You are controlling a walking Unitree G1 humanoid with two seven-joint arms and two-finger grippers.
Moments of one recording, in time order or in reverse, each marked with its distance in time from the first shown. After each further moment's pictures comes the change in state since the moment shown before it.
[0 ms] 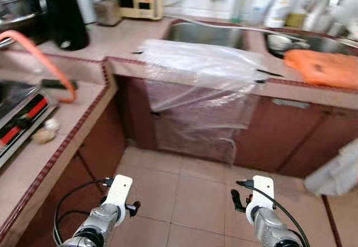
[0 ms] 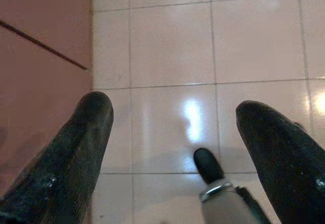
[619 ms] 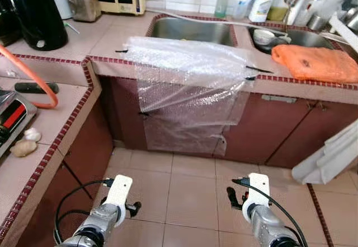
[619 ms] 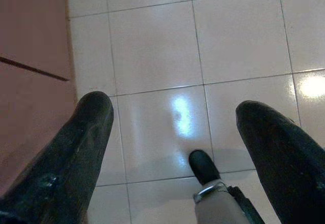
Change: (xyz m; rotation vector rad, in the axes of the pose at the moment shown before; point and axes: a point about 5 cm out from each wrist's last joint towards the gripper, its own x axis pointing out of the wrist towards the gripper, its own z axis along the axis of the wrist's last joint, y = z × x) left arm 0.000 0.000 -0.001 0.008 0.013 -0.016; right arm 0.002 0.006 0.004 0.005 -0.011 0.019
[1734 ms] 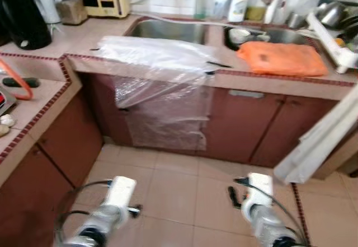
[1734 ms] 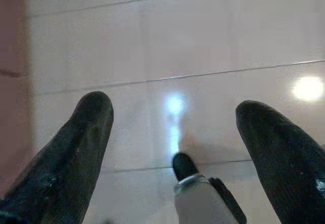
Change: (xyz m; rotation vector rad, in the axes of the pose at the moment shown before) left arm 0.002 -0.013 0.000 0.027 0.008 -0.029; right arm 0.000 -0.007 0.003 0.020 -0.015 -0.013
